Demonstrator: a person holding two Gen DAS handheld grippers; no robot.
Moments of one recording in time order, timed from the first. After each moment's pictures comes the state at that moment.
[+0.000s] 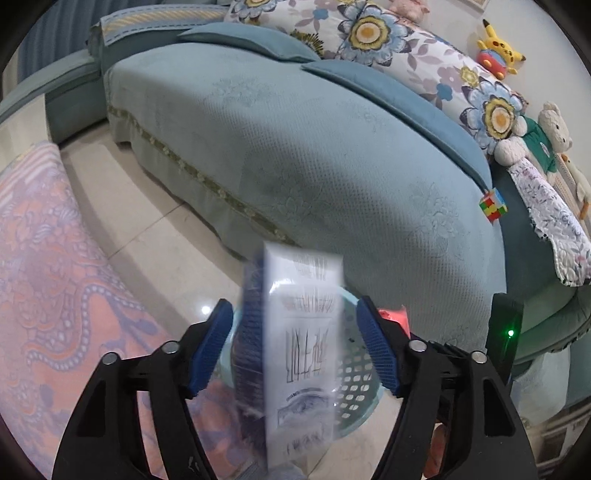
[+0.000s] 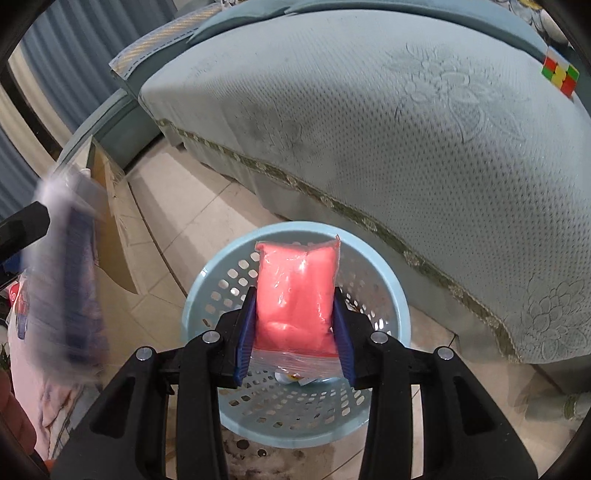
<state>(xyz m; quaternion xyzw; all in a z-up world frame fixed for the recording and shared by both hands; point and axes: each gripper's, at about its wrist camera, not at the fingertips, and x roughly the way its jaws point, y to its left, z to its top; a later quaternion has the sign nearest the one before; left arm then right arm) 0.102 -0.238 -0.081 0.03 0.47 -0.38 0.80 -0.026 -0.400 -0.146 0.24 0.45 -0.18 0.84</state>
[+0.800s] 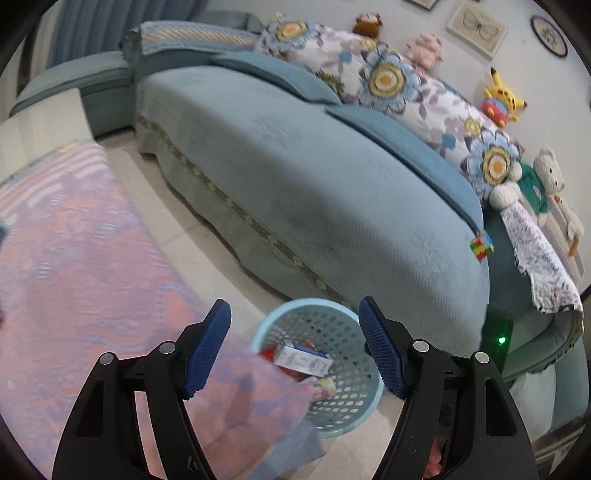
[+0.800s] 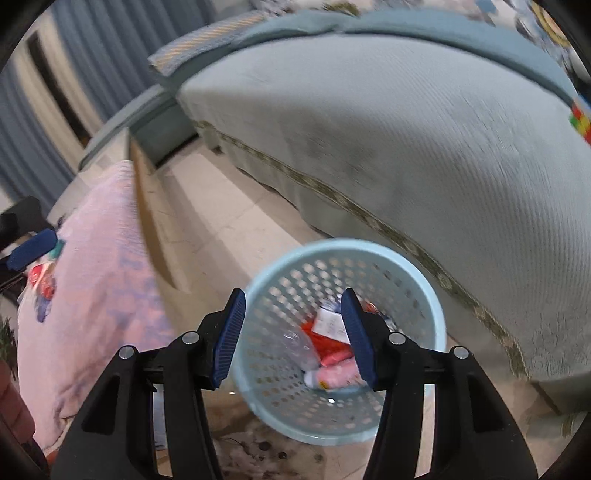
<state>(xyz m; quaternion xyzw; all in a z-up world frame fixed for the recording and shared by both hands) 0.103 -0.149 -0.031 -0.04 0.42 -0.36 0.83 -0.007 -0.347 -0.100 0.20 0.42 -0.13 0.88</state>
